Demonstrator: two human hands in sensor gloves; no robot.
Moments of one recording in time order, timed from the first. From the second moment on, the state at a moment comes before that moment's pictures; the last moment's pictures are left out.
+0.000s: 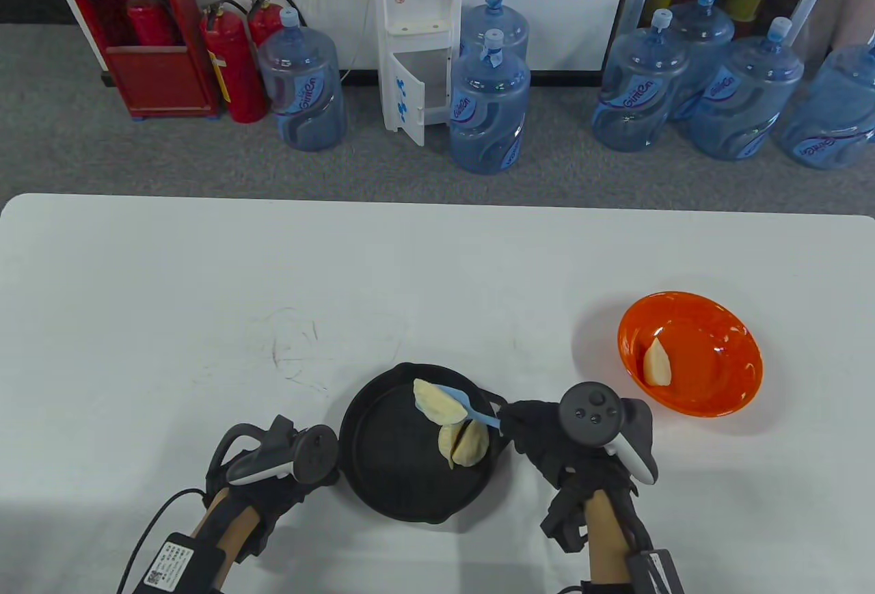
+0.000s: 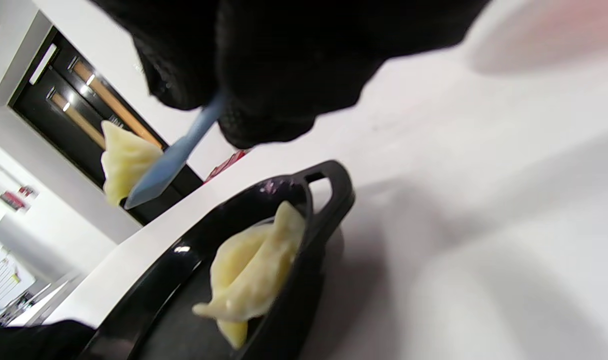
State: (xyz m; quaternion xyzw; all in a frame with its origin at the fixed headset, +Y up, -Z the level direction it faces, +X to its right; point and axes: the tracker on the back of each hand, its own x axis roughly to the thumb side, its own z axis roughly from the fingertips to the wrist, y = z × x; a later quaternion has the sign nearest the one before) left_hand -0.214 -0.769 -0.278 -0.18 -0.21 -0.05 0.96; right_hand 0.160 -0.703 -0.280 0.06 0.08 0.94 0.32
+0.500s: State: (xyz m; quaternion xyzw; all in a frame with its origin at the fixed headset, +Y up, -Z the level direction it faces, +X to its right) left_hand -0.214 -0.769 -0.278 -0.18 -0.21 -0.05 0.96; right_hand 0.193 -0.702 -0.282 -0.01 0.05 0.94 0.34
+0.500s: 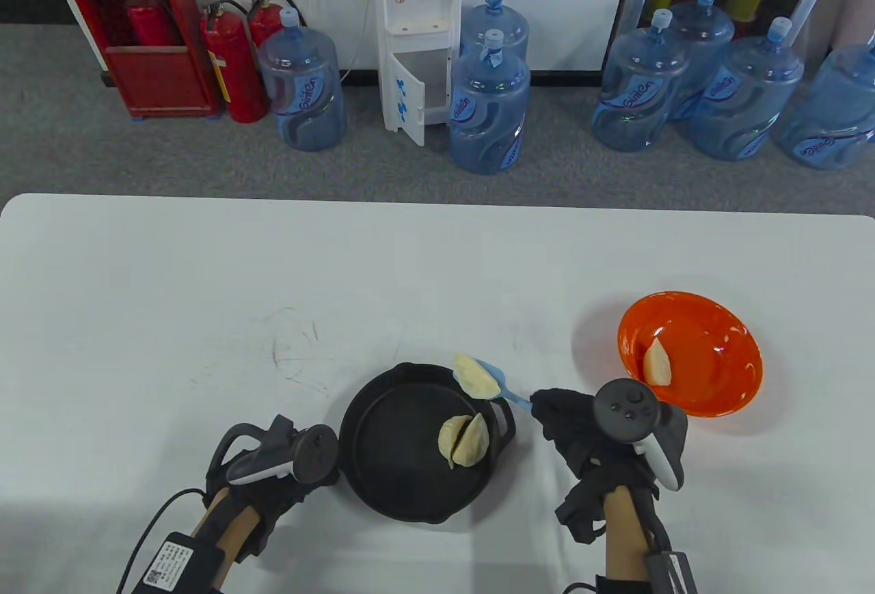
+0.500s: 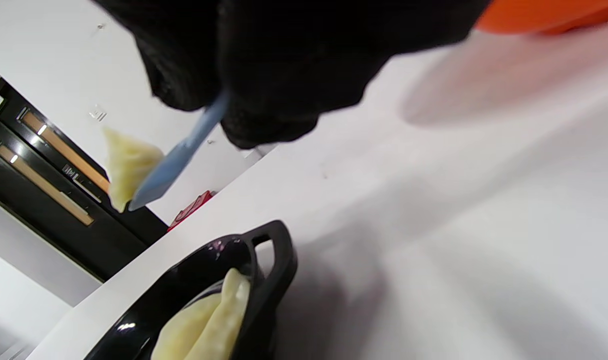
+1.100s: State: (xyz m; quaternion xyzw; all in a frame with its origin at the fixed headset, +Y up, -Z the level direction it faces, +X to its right) left_hand -0.214 -0.769 -0.279 -0.18 -0.21 -0.05 0.96; right_hand 0.212 -0.700 -0.279 -0.08 0.01 0.94 0.34
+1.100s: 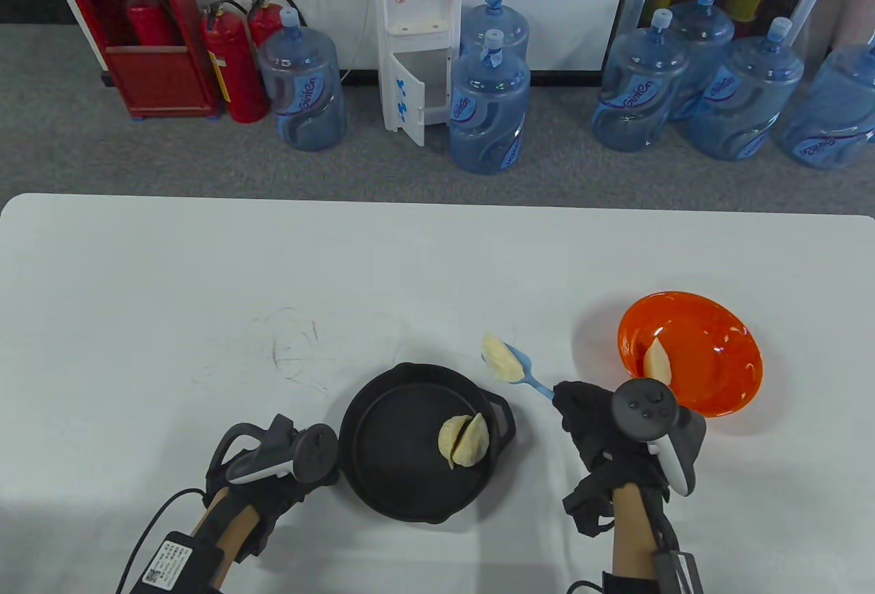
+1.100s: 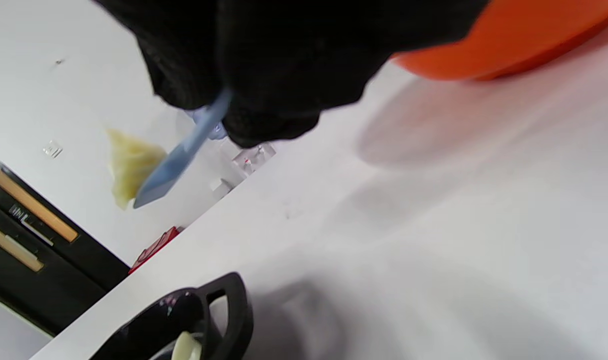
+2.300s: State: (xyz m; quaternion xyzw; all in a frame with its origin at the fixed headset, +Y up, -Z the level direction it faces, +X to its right) left_hand -0.214 -0.769 -0.280 -0.19 -0.21 -0.05 0.96; right_hand 0.314 -0.687 -0.276 -0.26 -0.06 0.90 0.33
